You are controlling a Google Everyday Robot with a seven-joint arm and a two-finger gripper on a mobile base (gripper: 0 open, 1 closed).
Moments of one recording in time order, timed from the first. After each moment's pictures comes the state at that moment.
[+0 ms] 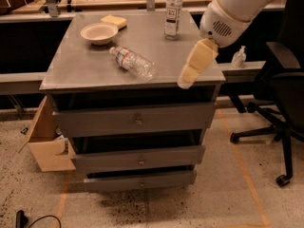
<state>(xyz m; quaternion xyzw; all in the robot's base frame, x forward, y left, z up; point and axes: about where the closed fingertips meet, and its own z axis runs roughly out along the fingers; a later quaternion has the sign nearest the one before) 0.555 -0.113 0.960 -0.53 0.82 0.06 0.21</state>
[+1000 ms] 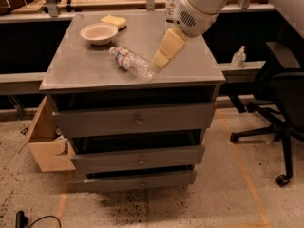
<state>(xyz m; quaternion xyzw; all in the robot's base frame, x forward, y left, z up) 0.605 -0.066 0.964 -0.45 0.86 0.05 0.23</state>
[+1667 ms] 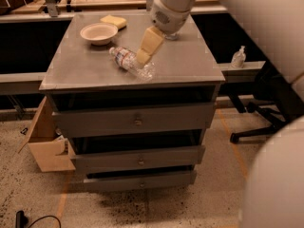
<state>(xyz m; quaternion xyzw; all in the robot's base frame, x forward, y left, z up) 0.653 -0.022 0.943 -0.48 0.85 0.04 0.20</state>
